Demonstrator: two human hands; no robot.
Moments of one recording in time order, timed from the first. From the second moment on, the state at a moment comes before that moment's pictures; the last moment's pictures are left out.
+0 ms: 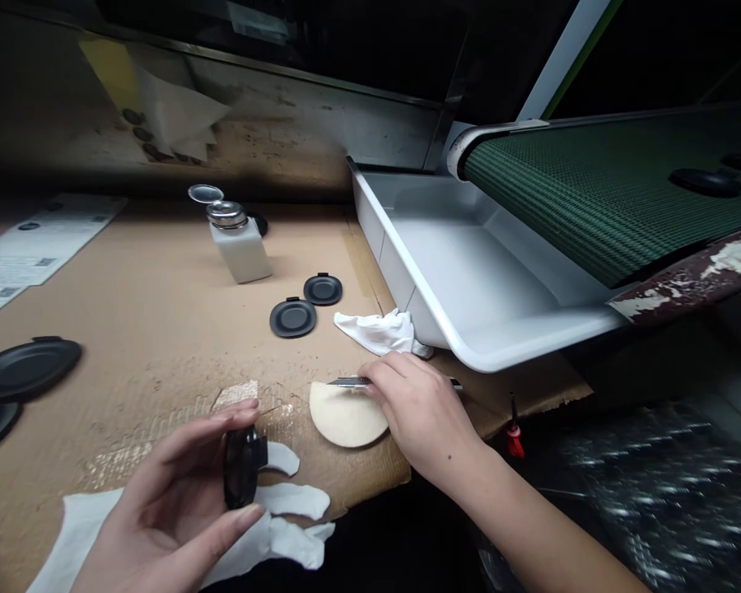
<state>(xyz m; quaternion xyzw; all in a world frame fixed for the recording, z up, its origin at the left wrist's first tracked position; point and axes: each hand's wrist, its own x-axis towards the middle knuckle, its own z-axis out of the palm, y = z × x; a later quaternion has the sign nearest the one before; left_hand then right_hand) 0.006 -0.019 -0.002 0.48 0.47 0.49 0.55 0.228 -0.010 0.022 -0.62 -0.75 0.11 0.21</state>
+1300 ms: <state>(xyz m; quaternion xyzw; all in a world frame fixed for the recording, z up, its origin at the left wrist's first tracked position) 0.002 0.006 -0.032 0.11 0.24 0.55 0.79 -0.013 0.150 0.035 -0.44 -0.89 0.11 0.00</state>
